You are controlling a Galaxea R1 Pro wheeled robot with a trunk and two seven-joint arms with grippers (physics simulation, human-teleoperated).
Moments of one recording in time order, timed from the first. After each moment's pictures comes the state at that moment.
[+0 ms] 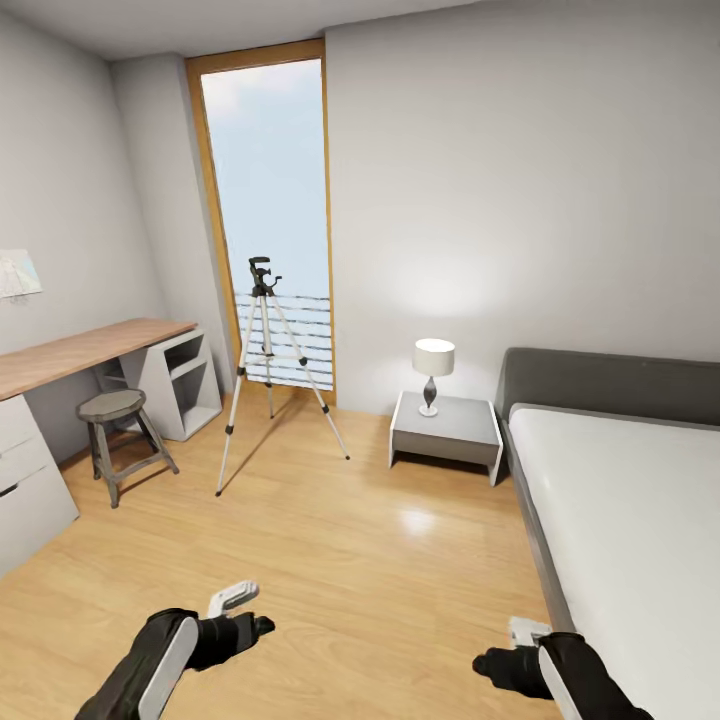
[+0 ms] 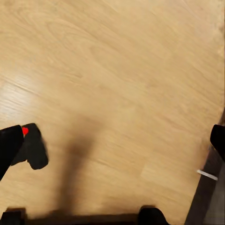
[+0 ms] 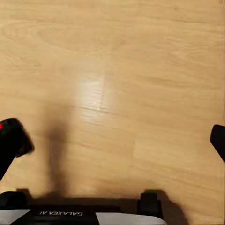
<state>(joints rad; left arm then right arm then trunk) -0.32 0.06 0.01 -0.96 0.46 0.81 0.00 -0.31 -0.08 -0.08 -0.87 -0.10 0.78 0.16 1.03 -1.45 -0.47</state>
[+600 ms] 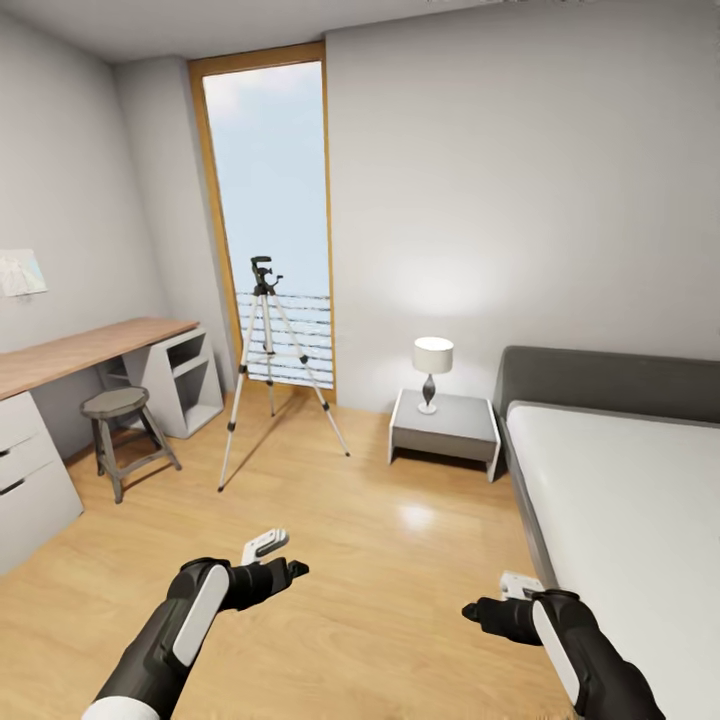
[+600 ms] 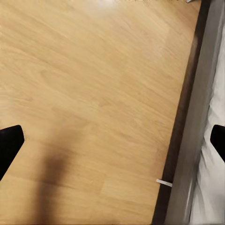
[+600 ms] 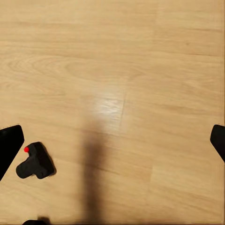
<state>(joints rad) -0.44 -0.02 0.00 -1.01 0.52 0.85 0.01 -0.39 -0.07 -0.11 -0.91 -0.12 0.80 0.19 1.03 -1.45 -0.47</state>
